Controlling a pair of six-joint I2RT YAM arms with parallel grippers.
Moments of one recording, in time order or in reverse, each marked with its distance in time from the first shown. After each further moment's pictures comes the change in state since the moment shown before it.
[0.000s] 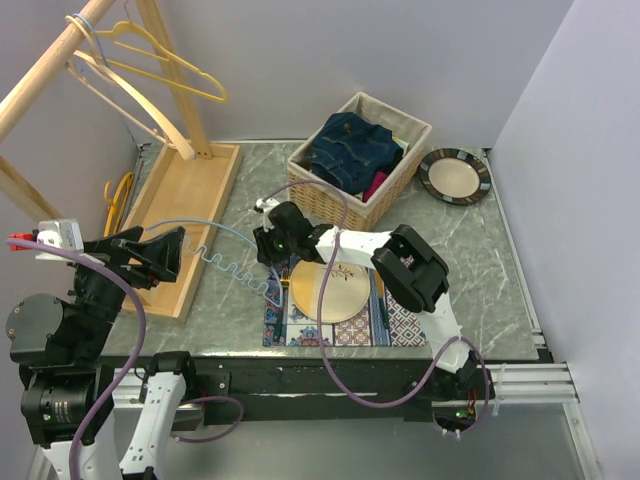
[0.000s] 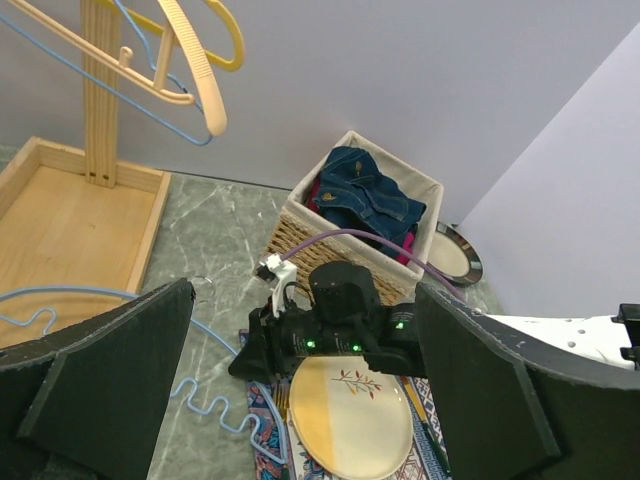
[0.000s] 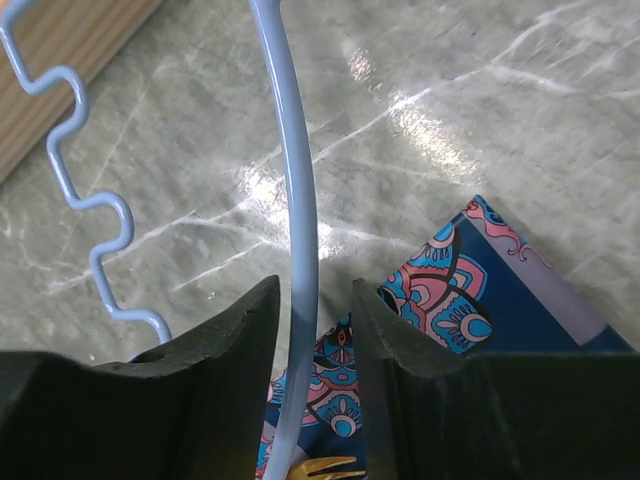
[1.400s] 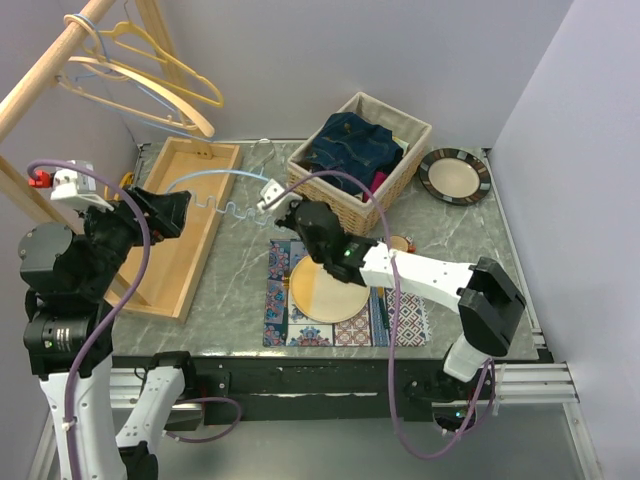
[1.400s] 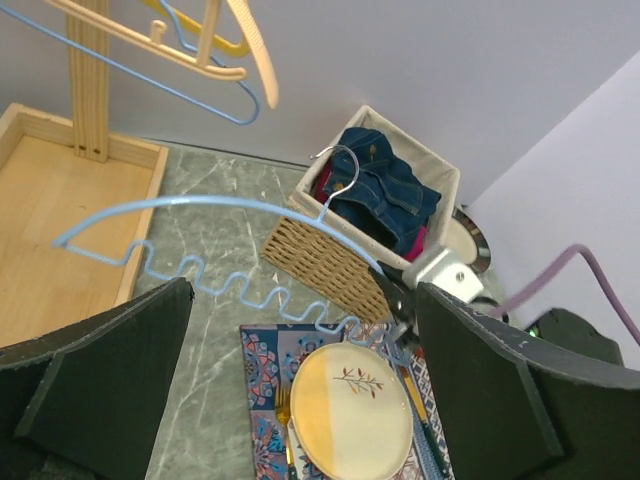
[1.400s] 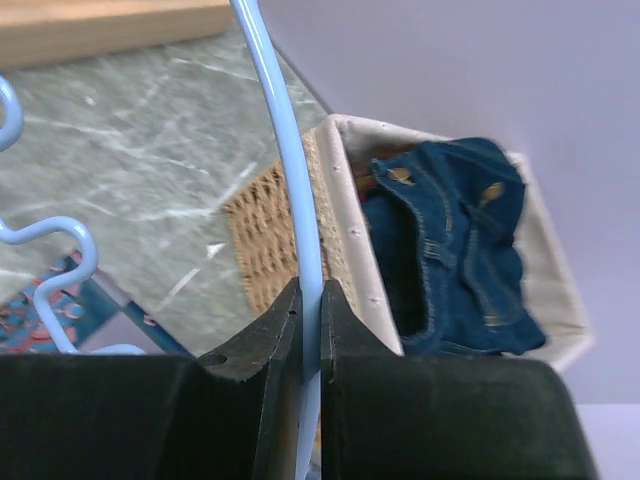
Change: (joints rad) left arm 0.000 0.234 0.077 0.027 0.014 -0.007; right arm 0.111 -0.518 -0.263 0.229 0.717 -0.863
